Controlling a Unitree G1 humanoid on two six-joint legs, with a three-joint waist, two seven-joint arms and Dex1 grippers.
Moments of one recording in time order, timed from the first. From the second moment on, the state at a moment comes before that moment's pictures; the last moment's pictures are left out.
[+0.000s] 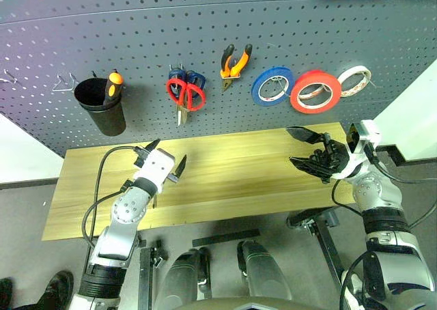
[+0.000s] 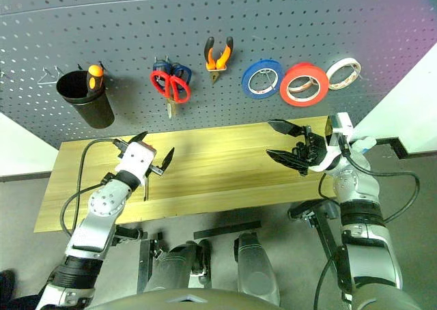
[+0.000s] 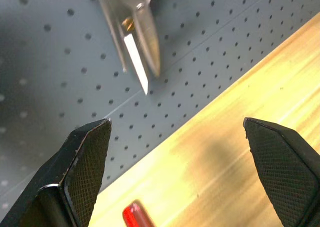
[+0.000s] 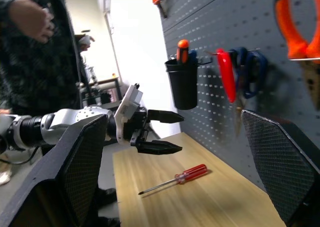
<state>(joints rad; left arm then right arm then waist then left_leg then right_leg) -0.05 0.32 -0.04 -0.18 0.16 0.09 -0.26 -0.48 -0.53 -0.13 0.46 0.75 0.06 1.61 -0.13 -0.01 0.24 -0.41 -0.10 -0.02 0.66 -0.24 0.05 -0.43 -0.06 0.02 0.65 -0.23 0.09</state>
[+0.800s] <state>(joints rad) -0.12 0.20 0.18 -0.24 -0.05 0.77 -0.13 -0.63 -0.53 0.14 0.76 0.59 -0.21 1.61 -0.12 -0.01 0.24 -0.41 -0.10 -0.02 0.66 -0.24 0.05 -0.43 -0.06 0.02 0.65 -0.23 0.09</state>
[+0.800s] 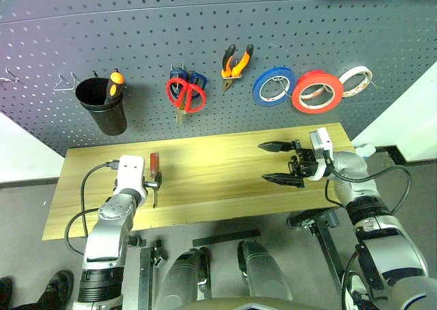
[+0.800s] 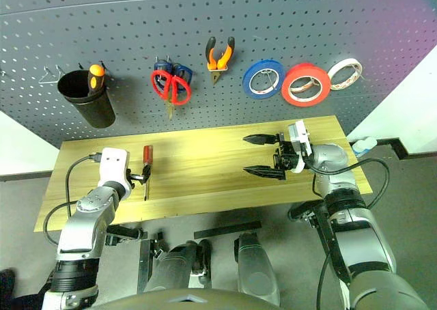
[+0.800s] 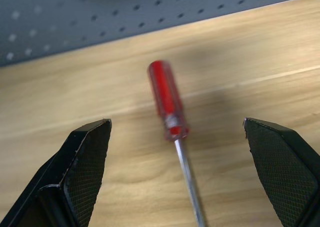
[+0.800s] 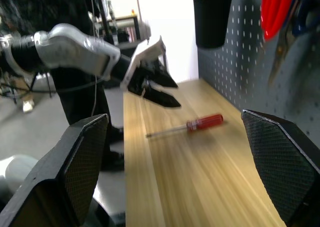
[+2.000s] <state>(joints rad) -0.41 0.21 0.25 0.19 -0.12 0.77 -0.03 -0.56 -0.58 0.14 0.76 0.51 -0.23 1.61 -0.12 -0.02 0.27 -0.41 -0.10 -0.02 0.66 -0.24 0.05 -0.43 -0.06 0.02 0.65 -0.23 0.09</state>
